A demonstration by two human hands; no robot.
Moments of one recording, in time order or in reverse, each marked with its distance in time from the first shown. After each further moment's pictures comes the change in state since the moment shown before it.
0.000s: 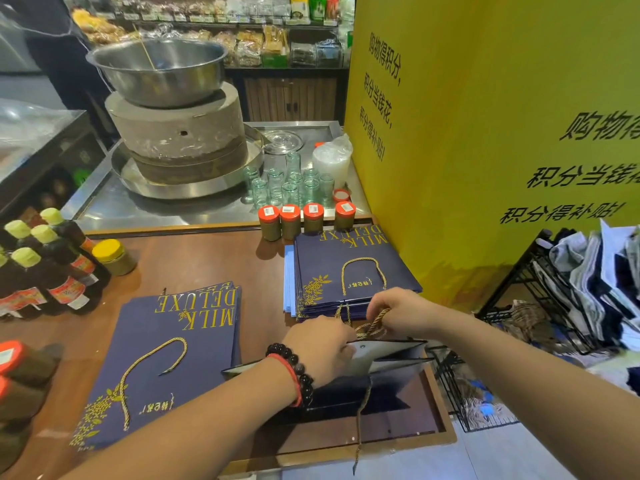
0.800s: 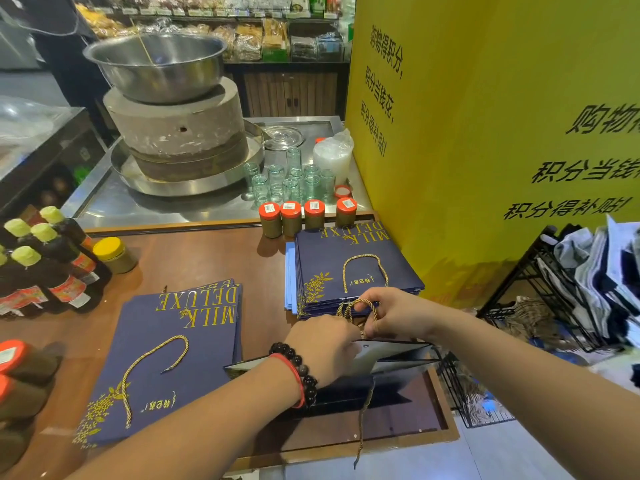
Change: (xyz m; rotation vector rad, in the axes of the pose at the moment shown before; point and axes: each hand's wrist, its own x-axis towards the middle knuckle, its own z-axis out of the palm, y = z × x) left_hand 0.002 0.001 0.004 0.047 0.069 0.037; right_hand -0.005 -0.011 0.002 0.311 -0.150 0.006
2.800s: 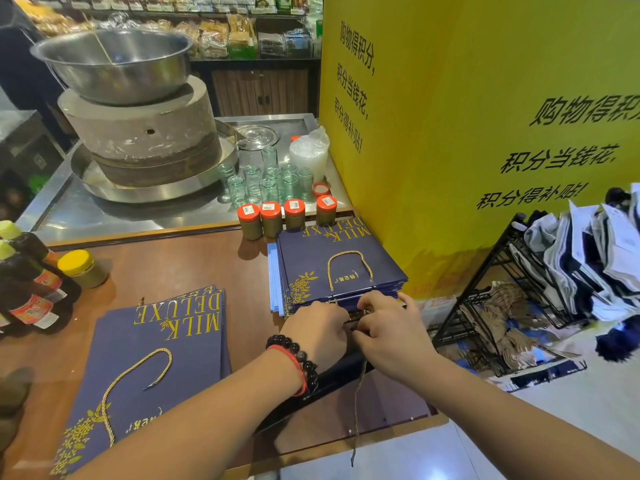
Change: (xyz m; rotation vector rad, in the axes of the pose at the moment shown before) left_hand 0.020 -0.008 0.002 -0.153 0.008 -0.072; right_hand -0.027 0.008 0.055 -0.655 0.588 -0.082
